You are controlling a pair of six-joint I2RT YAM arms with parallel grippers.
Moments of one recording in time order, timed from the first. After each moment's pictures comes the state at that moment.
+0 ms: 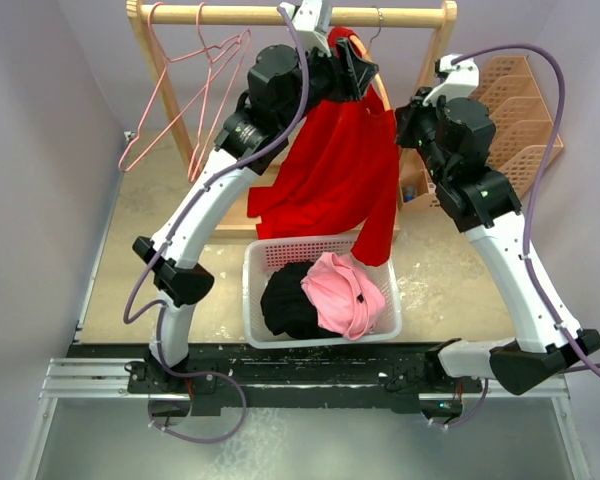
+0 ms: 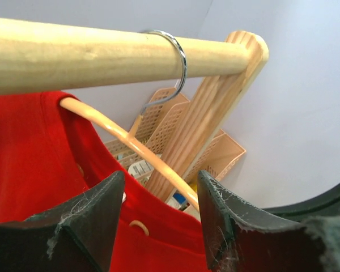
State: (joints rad) left arm -0.73 2.03 2.55 -0.36 -0.02 -0.39; right arm 0.42 1.31 1.66 -0.42 0.29 0.20
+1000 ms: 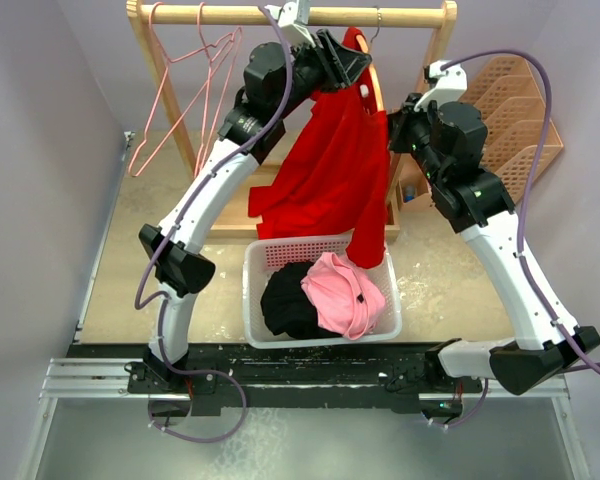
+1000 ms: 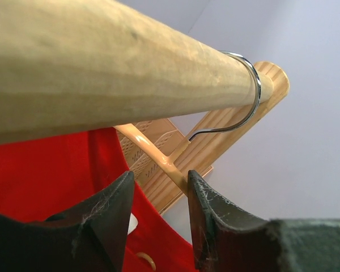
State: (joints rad) left arm -0.62 2.11 2.50 -0.16 0.14 -0.65; right arm 0.42 1.31 1.61 -0.40 0.21 0.21
